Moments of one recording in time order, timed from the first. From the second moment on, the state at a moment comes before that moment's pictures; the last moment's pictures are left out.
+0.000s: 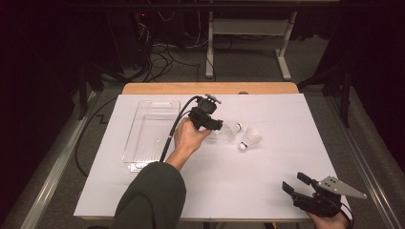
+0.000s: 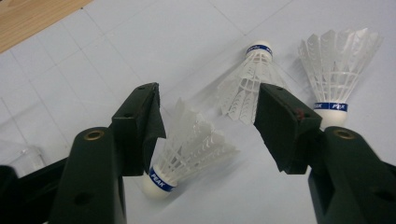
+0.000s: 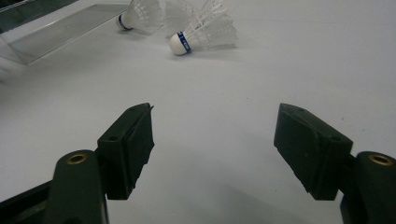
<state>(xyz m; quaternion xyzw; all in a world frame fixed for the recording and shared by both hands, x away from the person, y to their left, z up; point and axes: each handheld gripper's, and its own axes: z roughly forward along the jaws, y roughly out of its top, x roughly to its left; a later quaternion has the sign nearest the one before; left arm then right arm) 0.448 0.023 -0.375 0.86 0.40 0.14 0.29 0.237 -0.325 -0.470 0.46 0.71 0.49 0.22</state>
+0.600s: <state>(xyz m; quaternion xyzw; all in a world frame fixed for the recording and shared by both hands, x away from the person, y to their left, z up) 0.425 0.053 -0.367 0.85 0.40 0.14 0.30 0.237 -0.325 -0.469 0.45 0.72 0.48 0.22</state>
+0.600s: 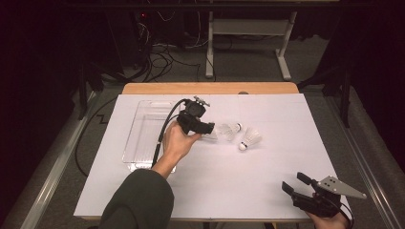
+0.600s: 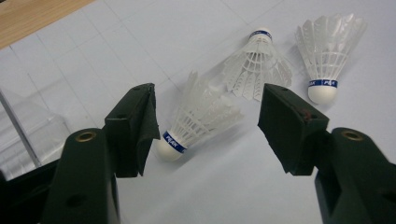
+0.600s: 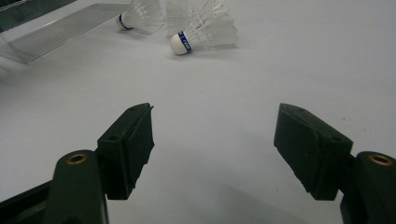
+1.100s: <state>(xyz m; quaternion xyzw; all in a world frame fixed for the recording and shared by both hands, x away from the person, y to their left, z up) 0.407 0.068 -0.367 0.85 0.40 0.12 0.32 0.236 -0.325 -0.469 0.45 0.71 0.48 0.22</state>
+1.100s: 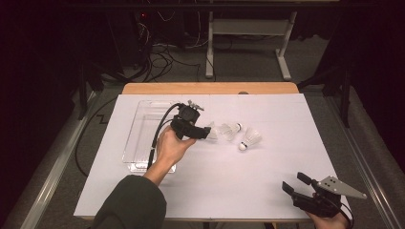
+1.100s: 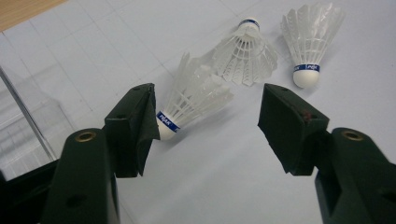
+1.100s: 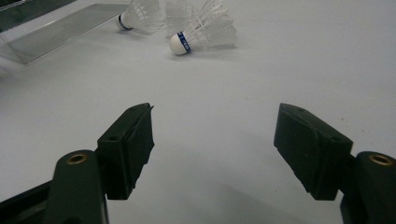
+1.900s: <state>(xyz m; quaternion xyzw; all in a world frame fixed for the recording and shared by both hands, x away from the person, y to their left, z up) 0.378 0.090 -0.372 0.84 0.40 0.11 0.35 0.237 -0.325 -0.469 0.45 0.72 0.48 0.22</state>
